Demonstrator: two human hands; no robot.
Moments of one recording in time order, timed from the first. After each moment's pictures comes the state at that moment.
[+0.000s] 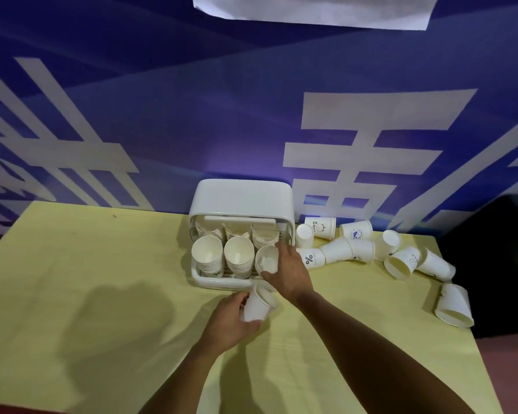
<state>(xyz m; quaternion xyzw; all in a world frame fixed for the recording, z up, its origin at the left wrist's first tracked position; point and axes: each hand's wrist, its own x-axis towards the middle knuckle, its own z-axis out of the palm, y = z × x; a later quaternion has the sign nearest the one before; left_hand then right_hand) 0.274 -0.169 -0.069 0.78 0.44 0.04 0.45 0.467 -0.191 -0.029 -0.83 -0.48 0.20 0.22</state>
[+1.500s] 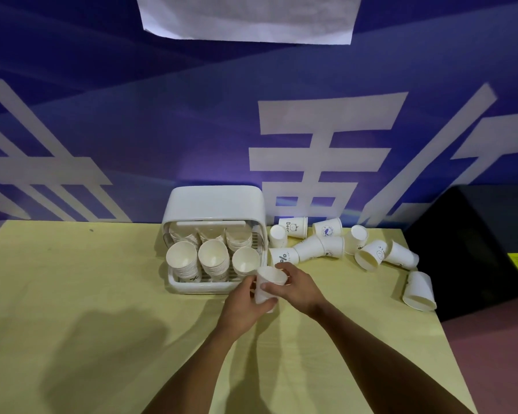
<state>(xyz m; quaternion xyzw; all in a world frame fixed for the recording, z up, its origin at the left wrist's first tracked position) 0.354 -0.202 -0.041 0.73 0.43 0.11 0.52 0.515 -0.279 -0.019 -0.76 -0.37 0.39 0.36</state>
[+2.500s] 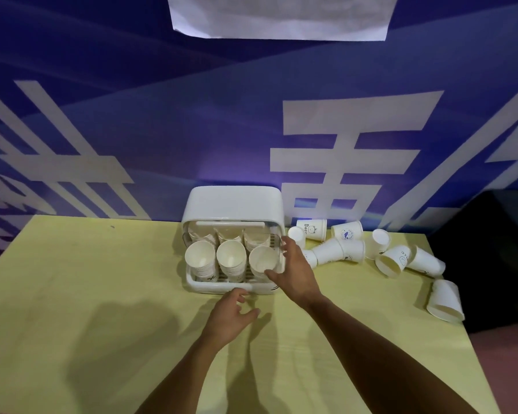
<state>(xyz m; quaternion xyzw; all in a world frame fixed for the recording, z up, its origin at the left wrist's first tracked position) 0.292 -0.170 -0.070 0.74 0.49 0.06 0.46 0.487 -0.223 -0.010 -0.79 -0.44 0.24 0.35</state>
